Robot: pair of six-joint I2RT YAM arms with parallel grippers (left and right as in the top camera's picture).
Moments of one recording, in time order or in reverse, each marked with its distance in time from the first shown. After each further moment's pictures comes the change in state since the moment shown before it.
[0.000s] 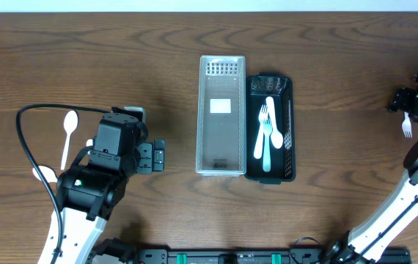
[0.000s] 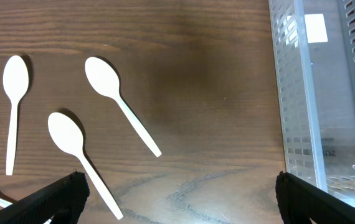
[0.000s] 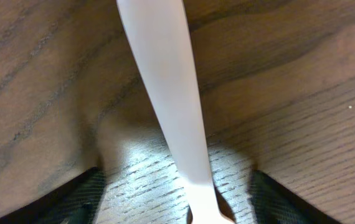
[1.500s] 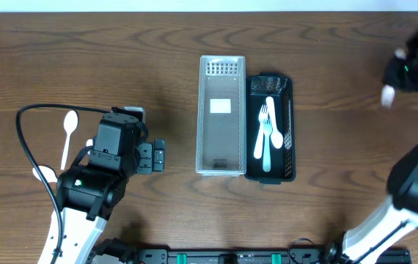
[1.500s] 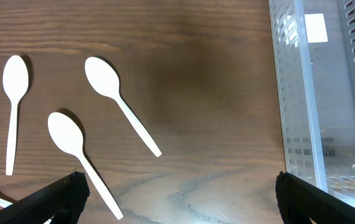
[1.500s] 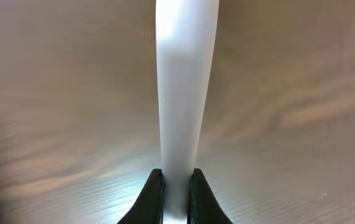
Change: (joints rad) left arm 0.000 0.000 0.000 0.000 0.000 0.000; right arm 0.262 -0.394 -0.038 -0.065 -0.039 0.104
